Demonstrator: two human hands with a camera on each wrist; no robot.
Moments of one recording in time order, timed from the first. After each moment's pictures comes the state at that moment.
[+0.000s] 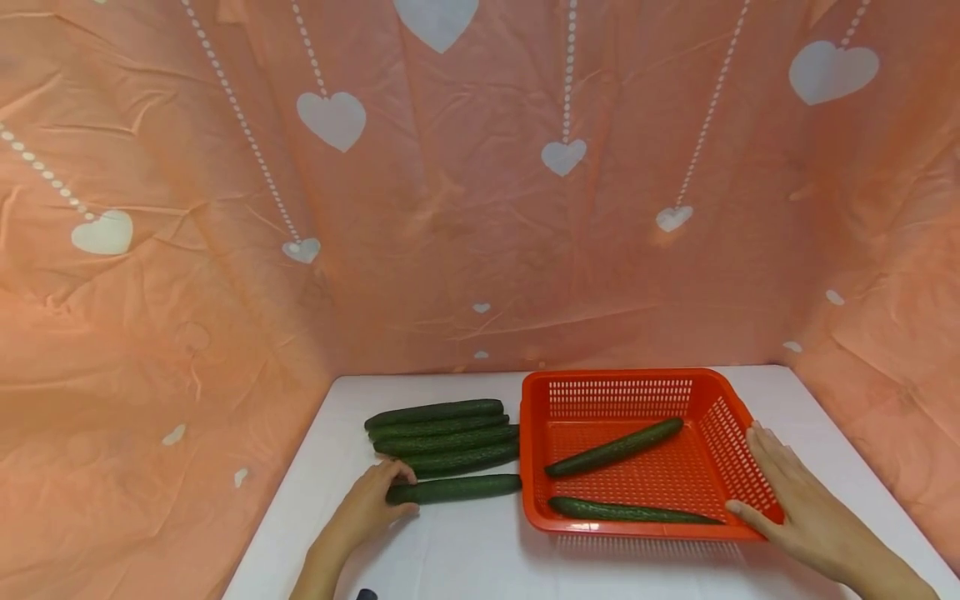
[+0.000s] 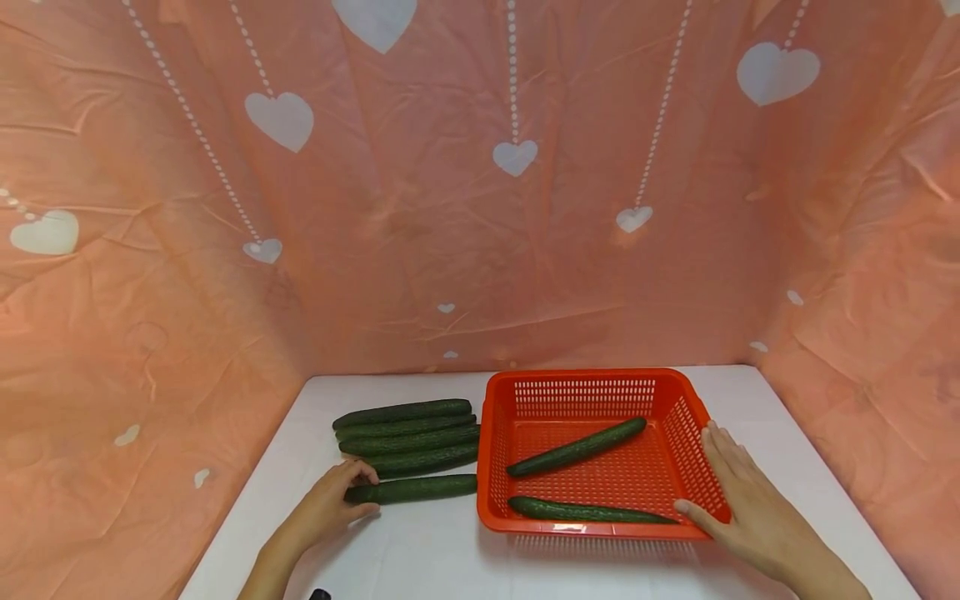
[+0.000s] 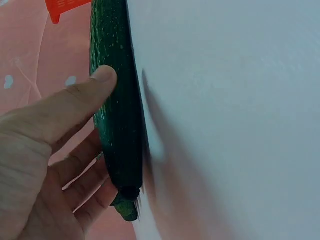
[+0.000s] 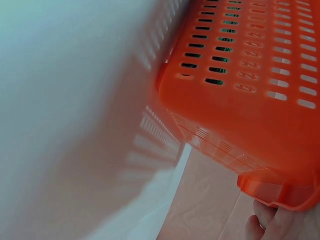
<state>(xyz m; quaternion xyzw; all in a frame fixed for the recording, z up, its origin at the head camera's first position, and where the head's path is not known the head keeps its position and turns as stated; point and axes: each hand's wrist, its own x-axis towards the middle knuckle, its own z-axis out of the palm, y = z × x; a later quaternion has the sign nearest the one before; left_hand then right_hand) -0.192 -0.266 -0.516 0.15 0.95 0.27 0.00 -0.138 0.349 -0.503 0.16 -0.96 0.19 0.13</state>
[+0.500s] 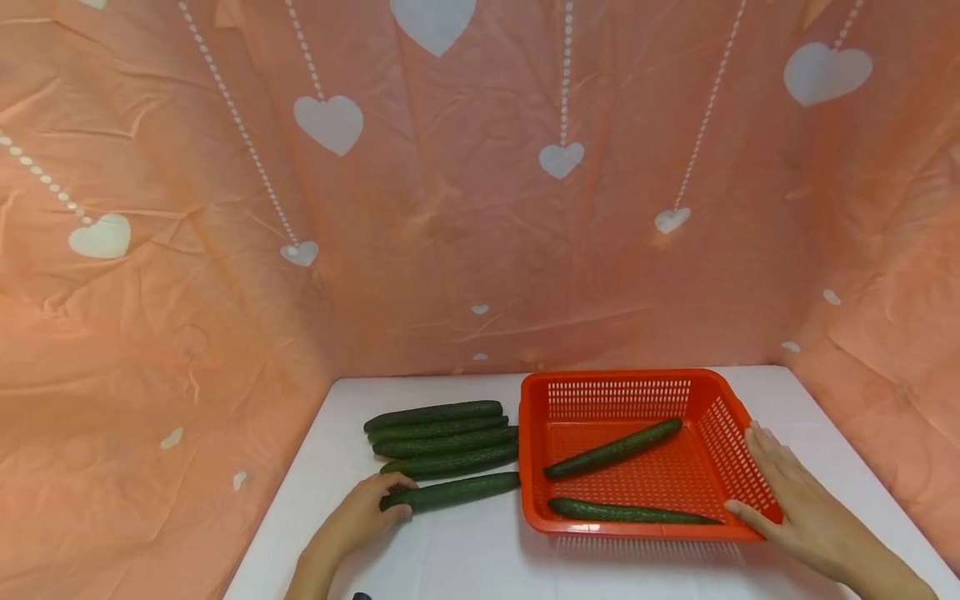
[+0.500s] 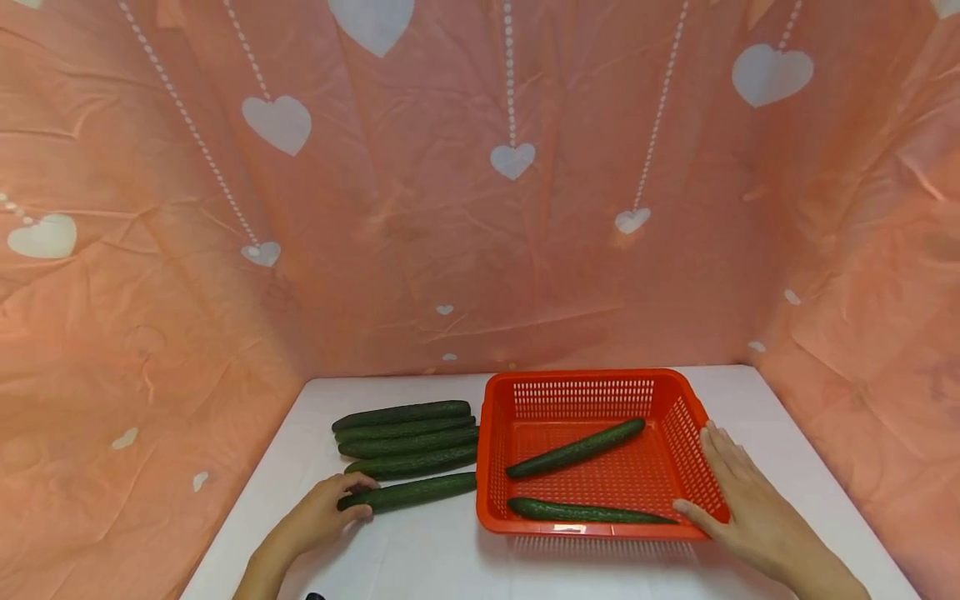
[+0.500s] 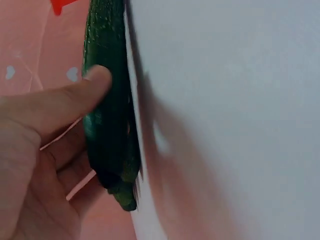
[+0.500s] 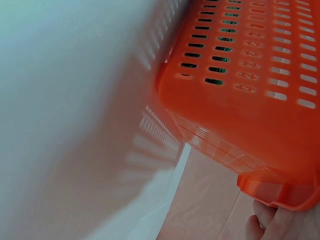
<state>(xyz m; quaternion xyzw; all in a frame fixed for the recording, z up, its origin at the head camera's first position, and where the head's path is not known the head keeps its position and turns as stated) -0.190 -0.276 -0.512 0.16 0.94 0.31 0.07 -0.138 0.350 -0.502 0.17 -0.96 0.19 0.14</state>
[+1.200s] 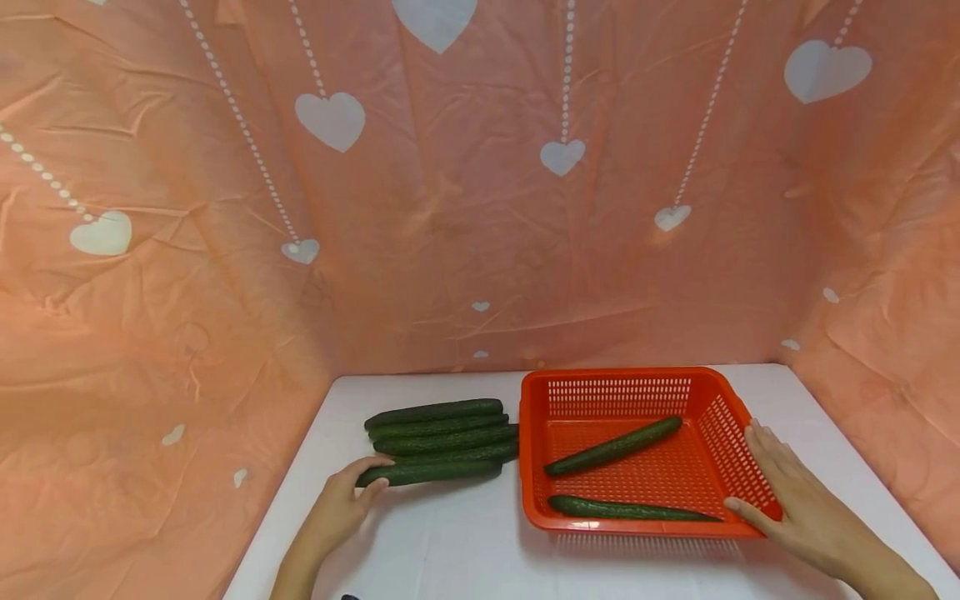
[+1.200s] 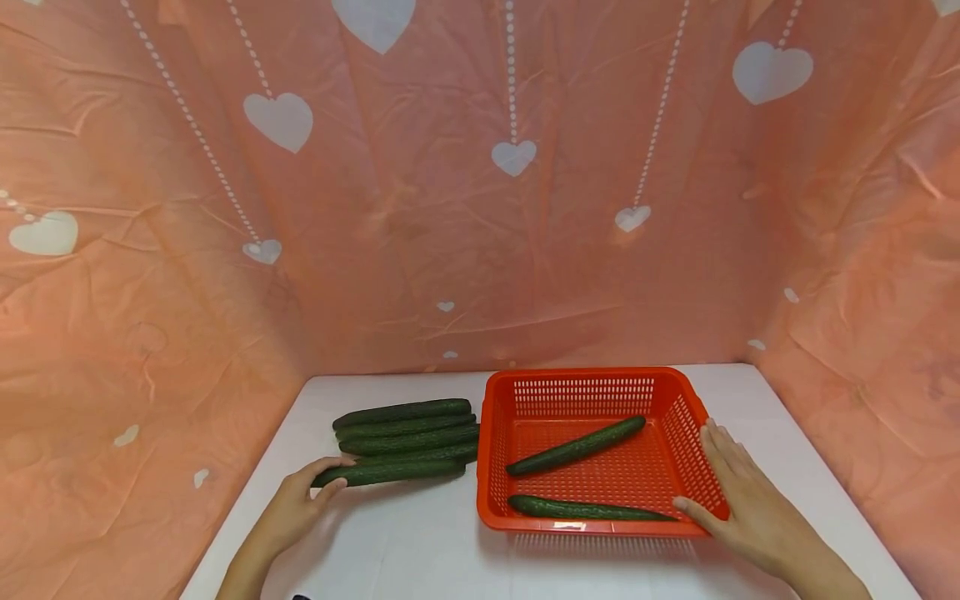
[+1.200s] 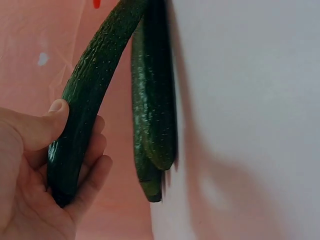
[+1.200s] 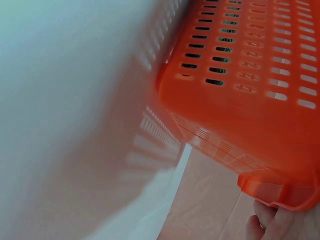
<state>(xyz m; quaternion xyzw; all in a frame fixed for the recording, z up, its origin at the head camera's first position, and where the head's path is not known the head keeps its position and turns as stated) -0.173 -0.284 -0.486 0.09 0.93 0.36 -0.04 -0.138 0.350 -0.501 0.17 -0.96 0.19 0.14</state>
